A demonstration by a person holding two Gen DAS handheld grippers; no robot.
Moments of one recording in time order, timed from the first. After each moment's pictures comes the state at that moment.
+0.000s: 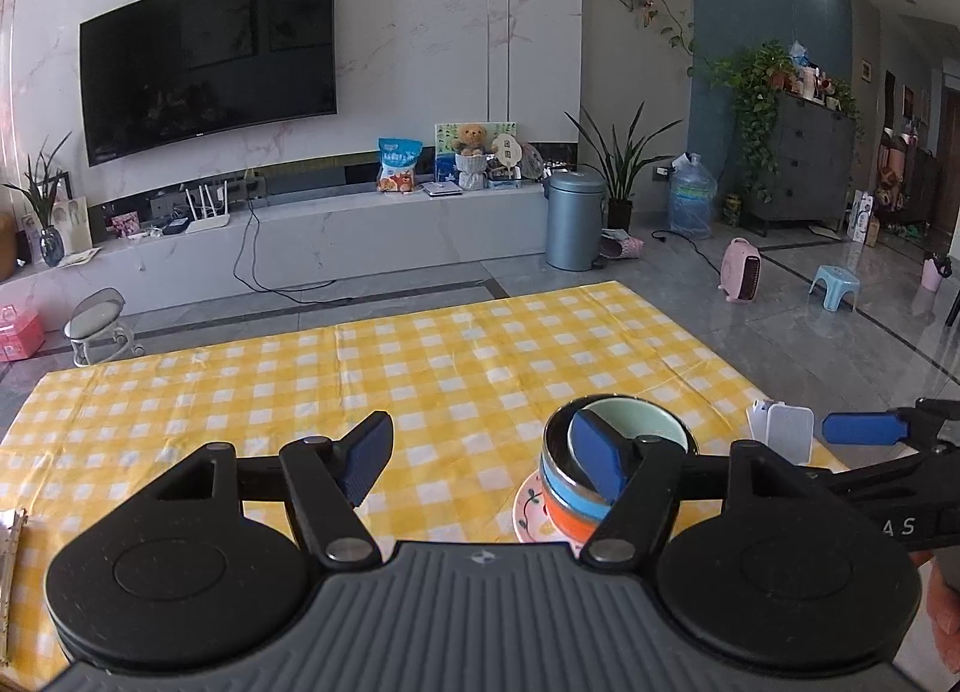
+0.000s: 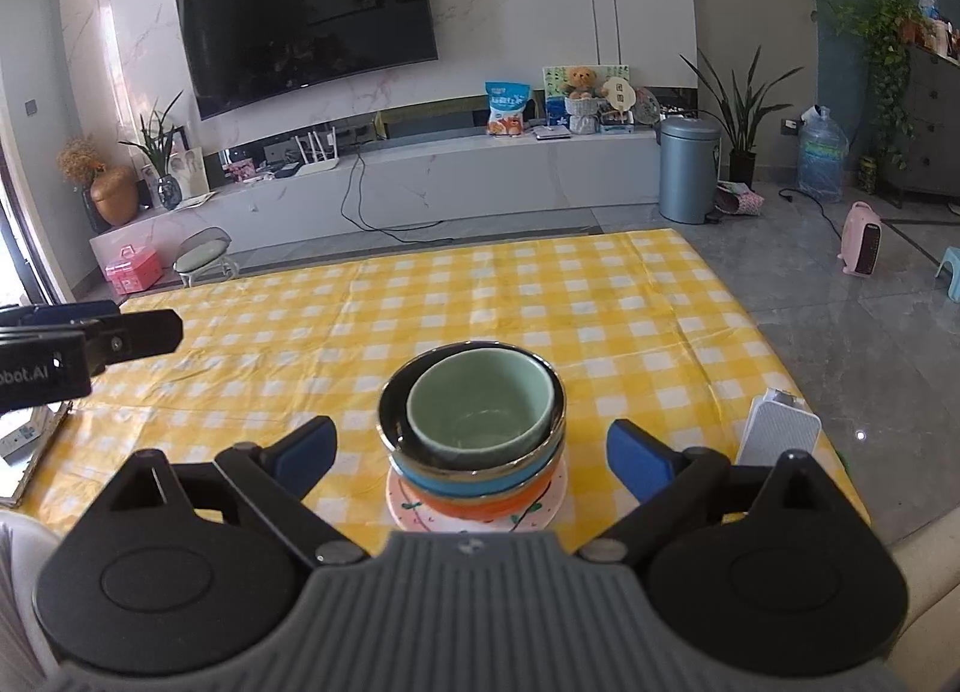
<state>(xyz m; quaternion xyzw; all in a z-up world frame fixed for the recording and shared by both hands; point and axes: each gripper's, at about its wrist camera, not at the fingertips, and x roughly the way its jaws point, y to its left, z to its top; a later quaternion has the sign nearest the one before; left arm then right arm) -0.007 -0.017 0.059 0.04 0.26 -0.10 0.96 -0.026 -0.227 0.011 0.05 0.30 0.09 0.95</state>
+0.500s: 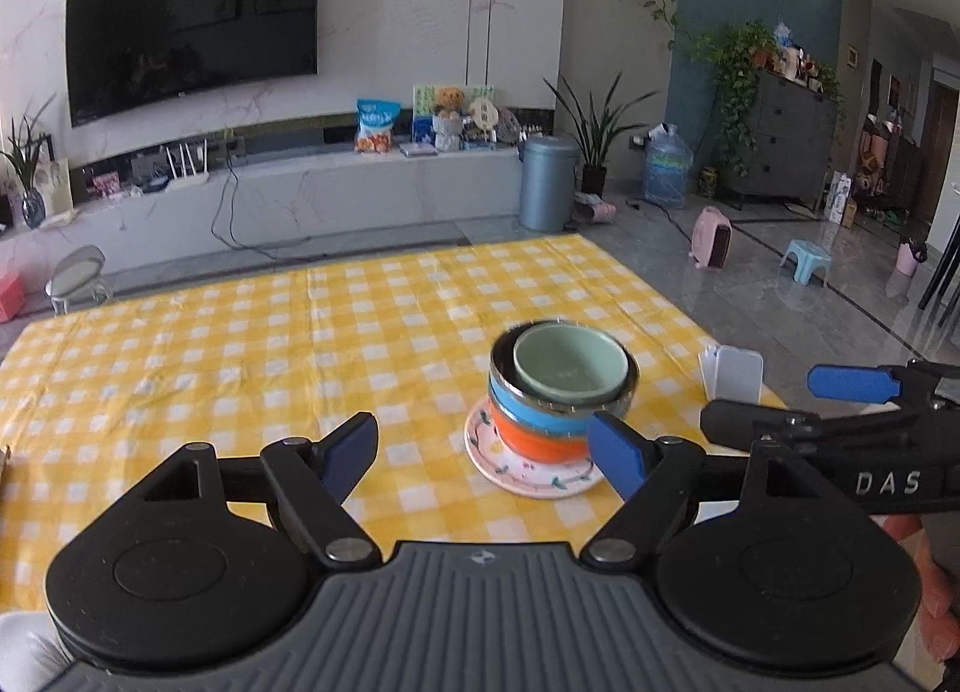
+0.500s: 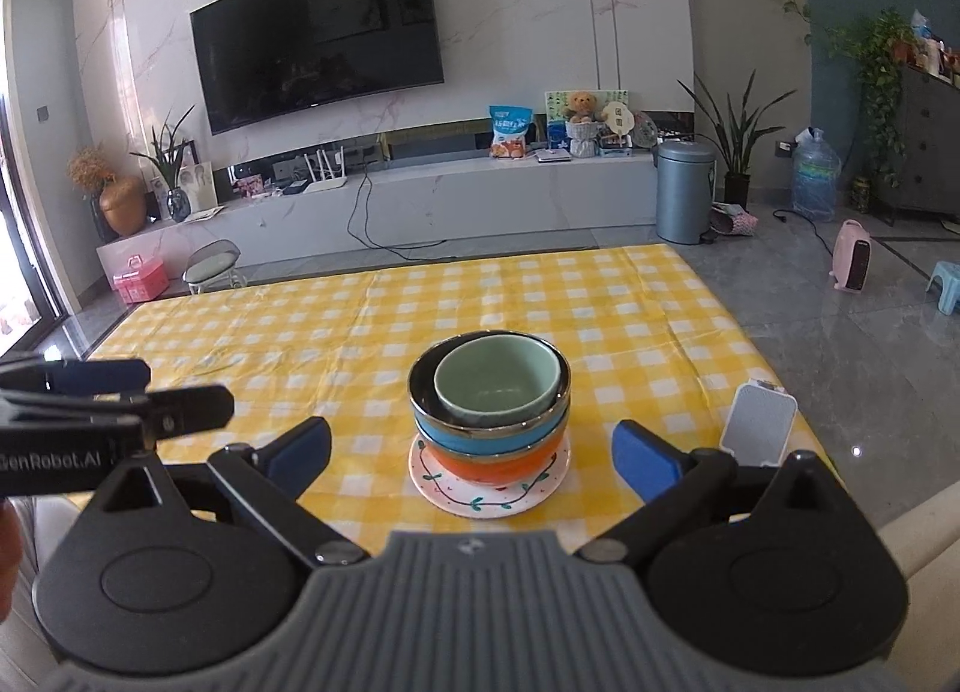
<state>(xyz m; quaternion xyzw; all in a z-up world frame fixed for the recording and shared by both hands) -0.040 -0.022 0.039 0.02 0.30 -0.12 0.95 -0.087 -0.220 0.020 0.05 0.28 0.08 0.95</state>
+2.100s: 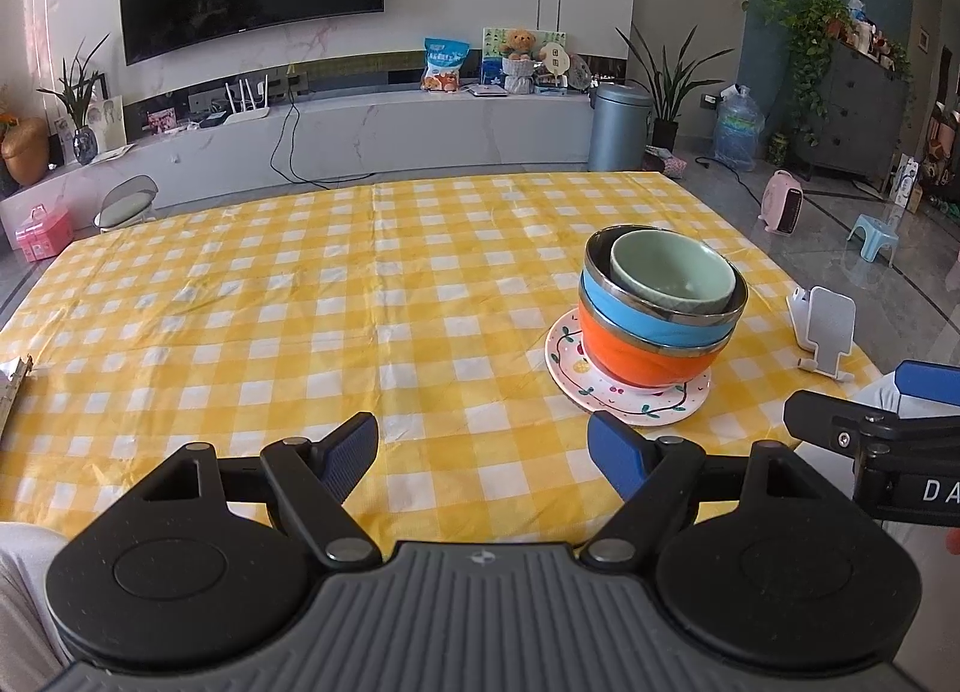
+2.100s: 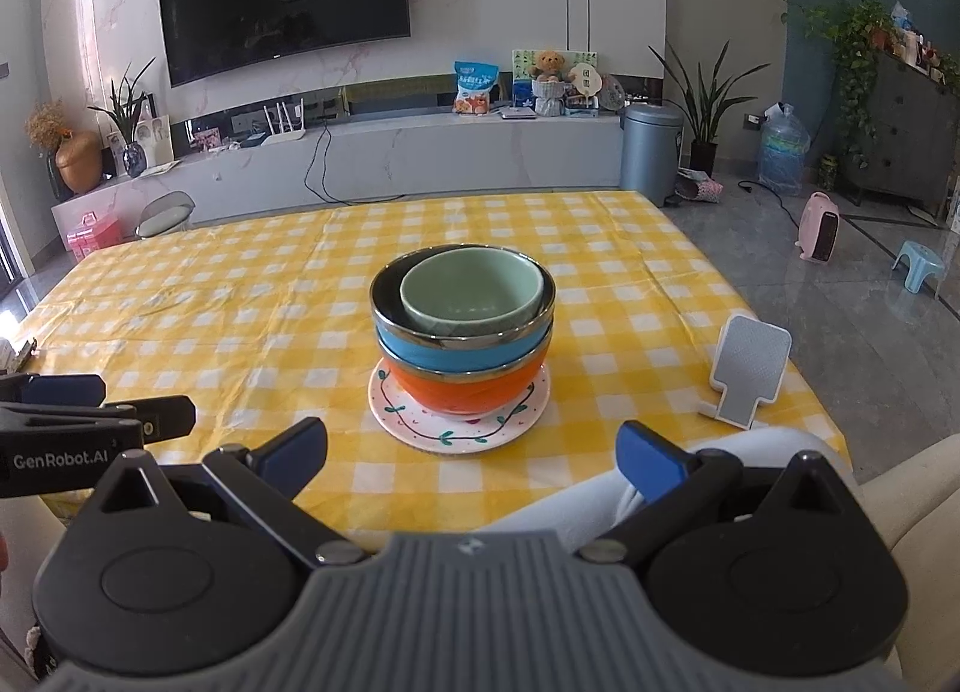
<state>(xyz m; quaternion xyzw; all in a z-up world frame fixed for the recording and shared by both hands) -0.037 0.002 -0.016 0.01 0.34 -0.05 0.94 -0.078 -0.198 -0.033 0.03 0.31 0.04 0.95</state>
